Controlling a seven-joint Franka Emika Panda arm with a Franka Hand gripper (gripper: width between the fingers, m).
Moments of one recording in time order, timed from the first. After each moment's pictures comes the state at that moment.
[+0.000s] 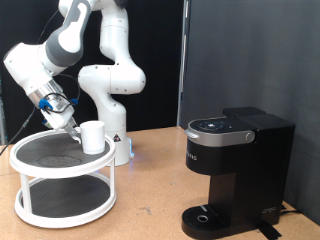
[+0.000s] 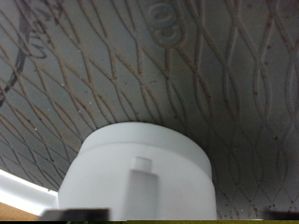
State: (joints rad) arm -0.39 -0.49 -0.57 -2.78 0.33 2.06 1.54
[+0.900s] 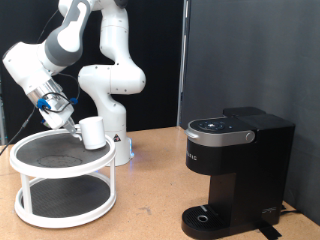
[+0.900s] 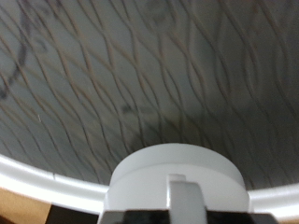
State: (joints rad) arm -0.40 -0.50 -0.56 -2.75 0.33 1.98 1.59
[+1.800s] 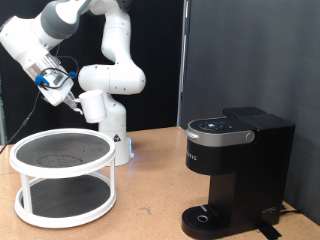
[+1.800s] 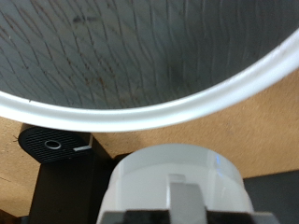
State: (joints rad) arm -0.44 -0.62 -0.51 -2.67 0.26 1.73 1.80
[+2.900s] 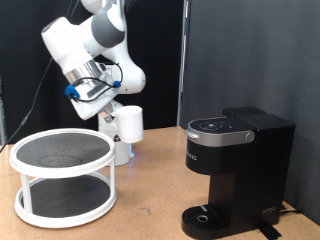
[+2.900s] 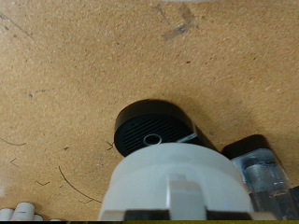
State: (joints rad) arm -0.30 -0.51 -0.17 -2.70 0.56 2.17 2.22
